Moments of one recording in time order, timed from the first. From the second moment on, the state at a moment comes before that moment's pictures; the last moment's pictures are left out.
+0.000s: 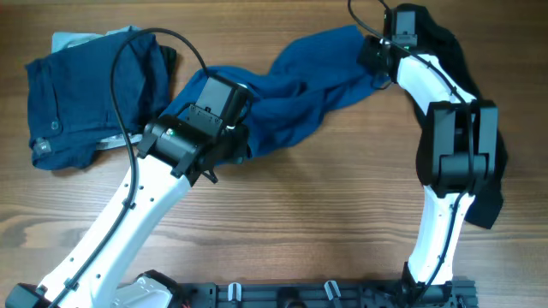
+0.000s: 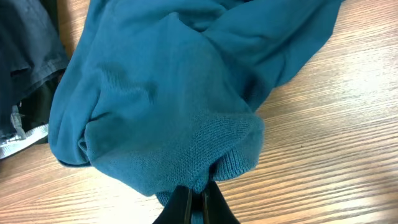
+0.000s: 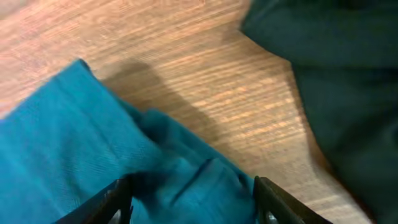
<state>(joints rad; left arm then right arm) -0.52 1.39 1.32 -1.05 -0.17 -0.22 0.04 2.30 1.69 -0.30 0.01 0.40</state>
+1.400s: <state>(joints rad) -0.52 1.39 1.32 -1.04 -0.17 -0.22 -0.05 2.31 1.77 -0.54 -0.22 -0.14</state>
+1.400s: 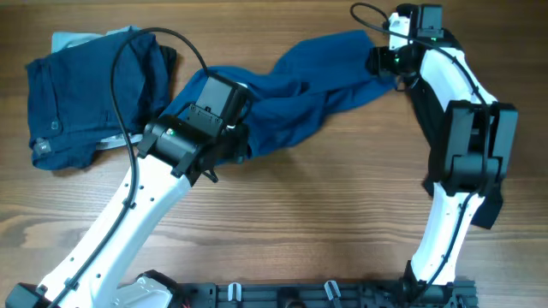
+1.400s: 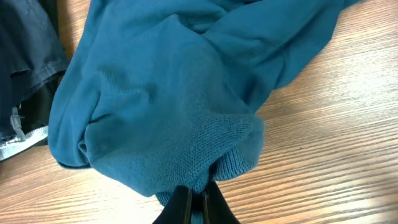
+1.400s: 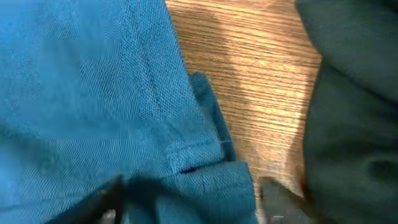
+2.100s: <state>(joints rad) -0.46 1.38 1.39 -1.01 -0.17 -0.24 -0.04 2.11 1.83 -0.71 -0.17 -0.02</state>
